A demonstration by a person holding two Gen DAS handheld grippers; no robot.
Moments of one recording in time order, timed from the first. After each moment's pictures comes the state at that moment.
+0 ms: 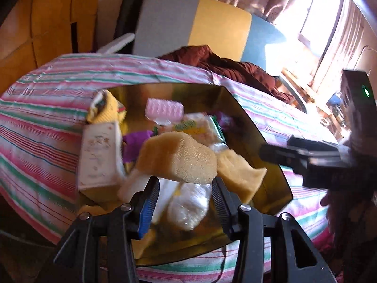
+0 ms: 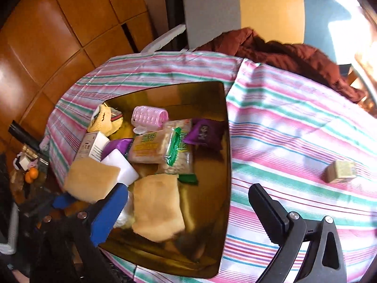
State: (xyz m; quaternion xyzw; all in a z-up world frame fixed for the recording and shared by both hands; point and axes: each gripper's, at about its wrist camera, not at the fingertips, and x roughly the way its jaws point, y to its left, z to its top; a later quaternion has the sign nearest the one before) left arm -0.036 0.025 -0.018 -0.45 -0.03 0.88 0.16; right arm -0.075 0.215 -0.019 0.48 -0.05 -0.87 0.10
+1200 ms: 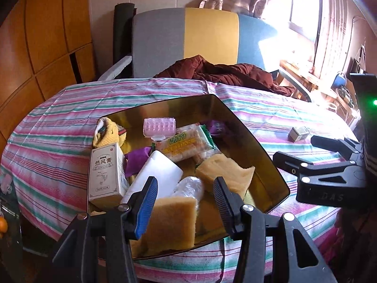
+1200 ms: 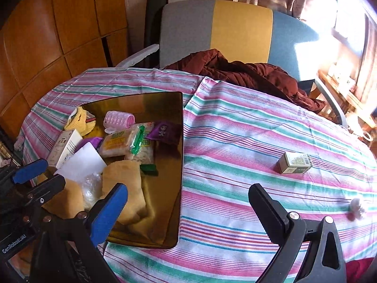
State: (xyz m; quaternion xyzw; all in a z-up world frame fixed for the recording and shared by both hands) left arm -0.012 0.059 0.005 -0.41 0.05 0.90 0.15; right arm -0.024 0.238 -0.010 0.43 0.00 -0.91 0.01
